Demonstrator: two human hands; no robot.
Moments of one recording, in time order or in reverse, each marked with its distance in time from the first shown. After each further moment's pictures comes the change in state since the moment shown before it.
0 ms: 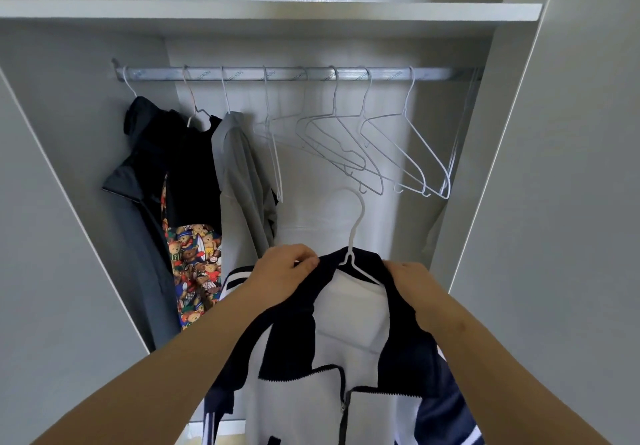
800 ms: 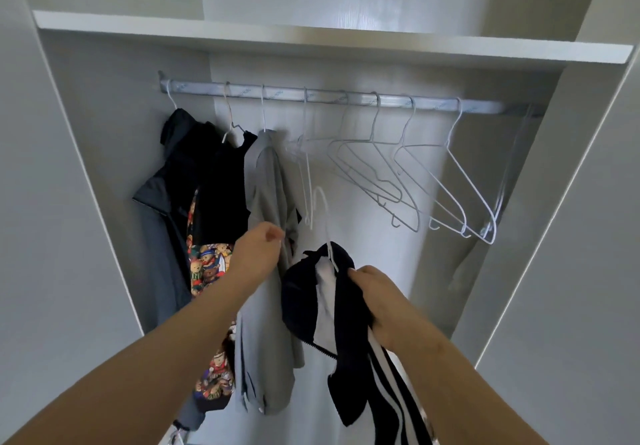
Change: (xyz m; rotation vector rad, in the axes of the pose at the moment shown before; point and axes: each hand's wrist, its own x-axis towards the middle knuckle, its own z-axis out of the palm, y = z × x) left_hand 0.053 -0.042 -0.056 -0.221 0.432 -0.297; right_hand 0.008 -0.056 0.068 0.249 -0.282 -0.022
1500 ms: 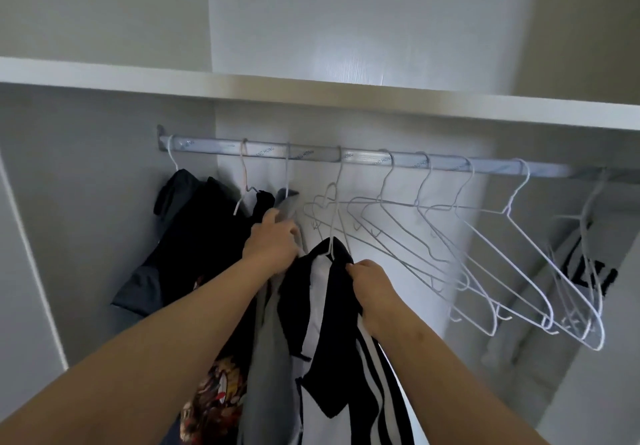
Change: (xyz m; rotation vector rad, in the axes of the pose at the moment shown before) left_hand 0.230 0.012 -0.042 0.533 -0.115 0.232; right_hand 0.157 -0.125 0.111 -0.058 0.148 -0.168
